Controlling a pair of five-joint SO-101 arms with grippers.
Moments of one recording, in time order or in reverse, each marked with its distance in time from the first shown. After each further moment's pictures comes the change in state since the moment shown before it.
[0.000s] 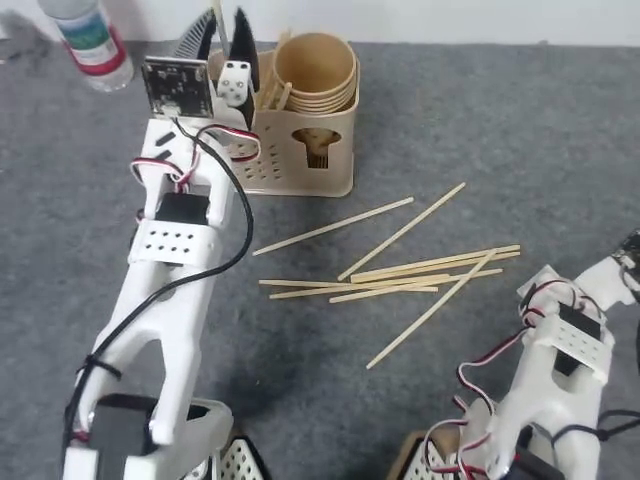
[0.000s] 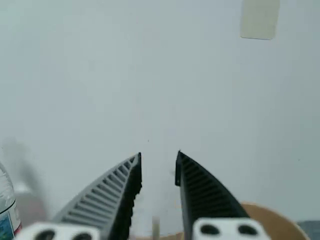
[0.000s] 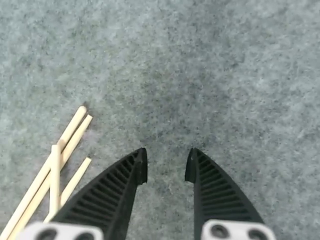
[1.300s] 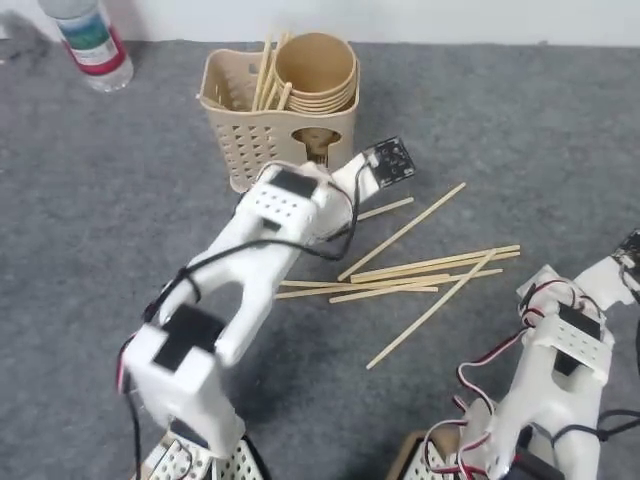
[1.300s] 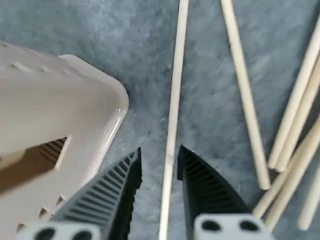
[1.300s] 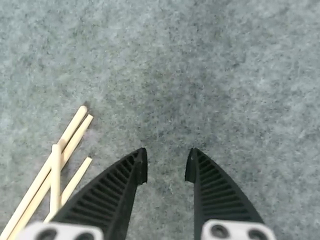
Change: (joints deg) left arm 17.4 33.0 -24.7 67.9 -39.9; right arm -0.2 0.0 0.0 0.0 0.0
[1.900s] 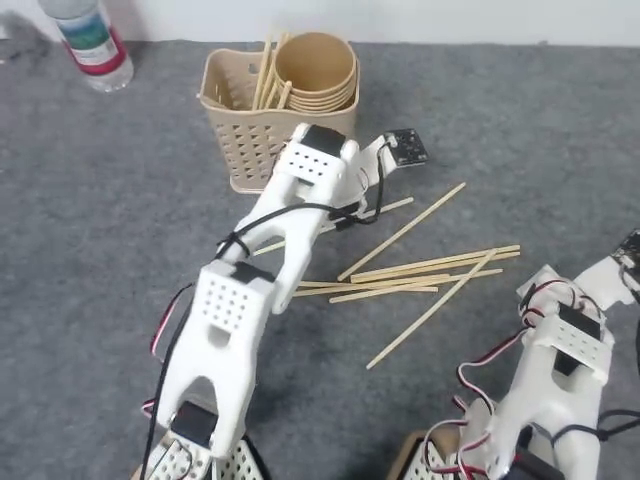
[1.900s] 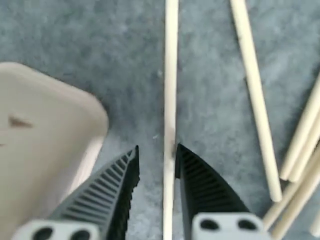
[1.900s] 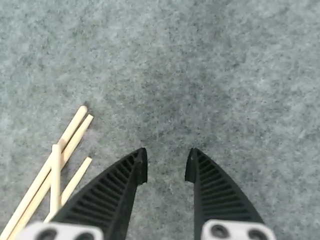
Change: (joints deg) left arm 0.4 36.9 -51.8 30.0 -2.6; right arm 0.0 0.0 0.0 0.0 0.0
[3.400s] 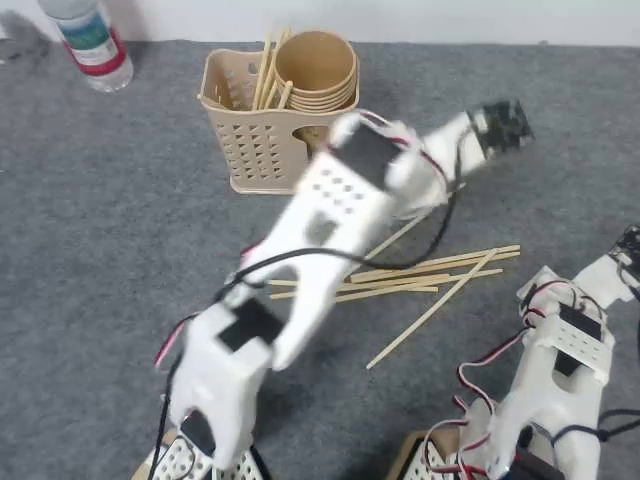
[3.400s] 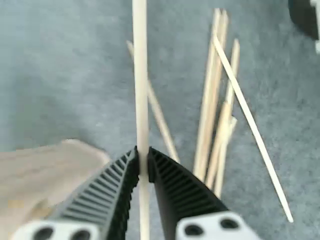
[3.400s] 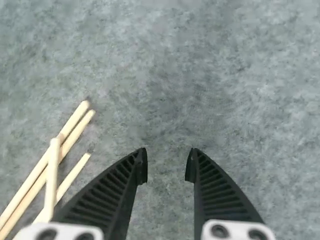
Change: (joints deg) left arm 15.2 -29.1 -6.5 11.0 13.5; right arm 0.4 0.0 0.0 0.0 3.3
